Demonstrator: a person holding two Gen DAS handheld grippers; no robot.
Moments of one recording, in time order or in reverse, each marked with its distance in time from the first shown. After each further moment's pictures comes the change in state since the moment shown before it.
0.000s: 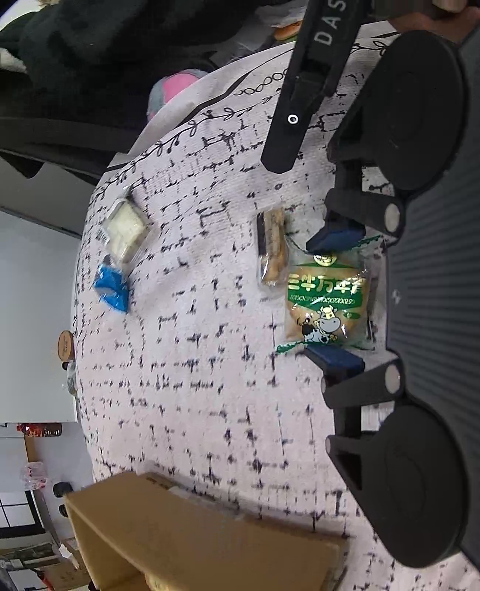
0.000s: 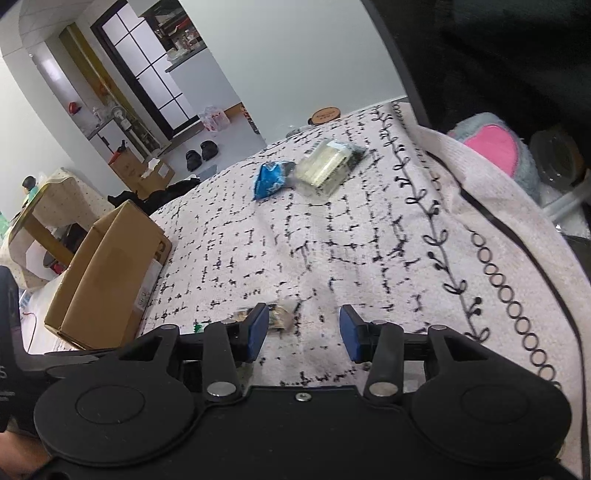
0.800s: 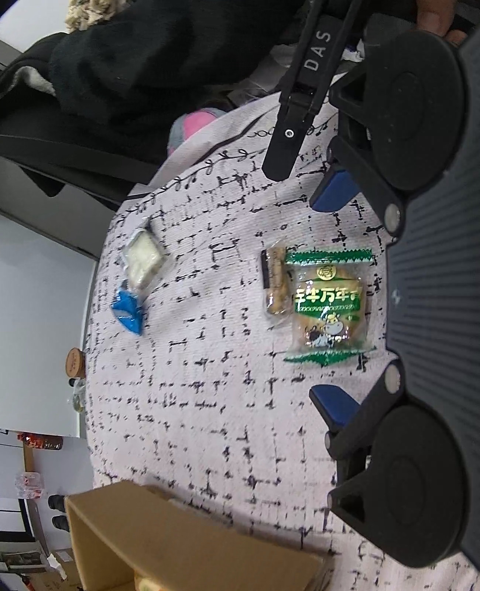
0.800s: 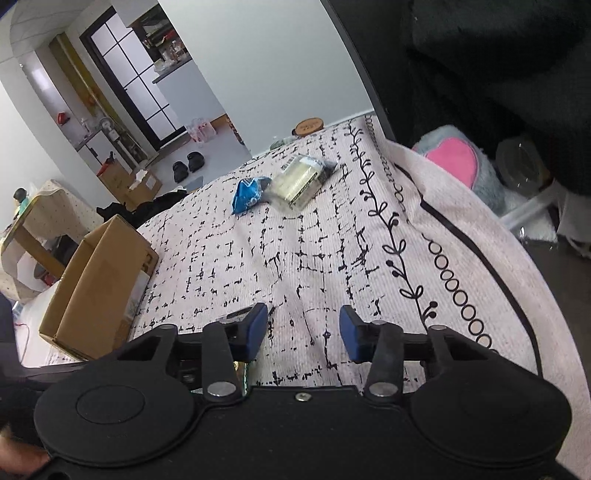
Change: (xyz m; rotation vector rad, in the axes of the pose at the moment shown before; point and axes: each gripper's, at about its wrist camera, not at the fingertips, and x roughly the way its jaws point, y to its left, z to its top) left arm -0.016 -0.005 -0.005 -0.043 -0.035 -0.115; right arm -0.021 -0.020 0.000 0.027 -0.033 -0.041
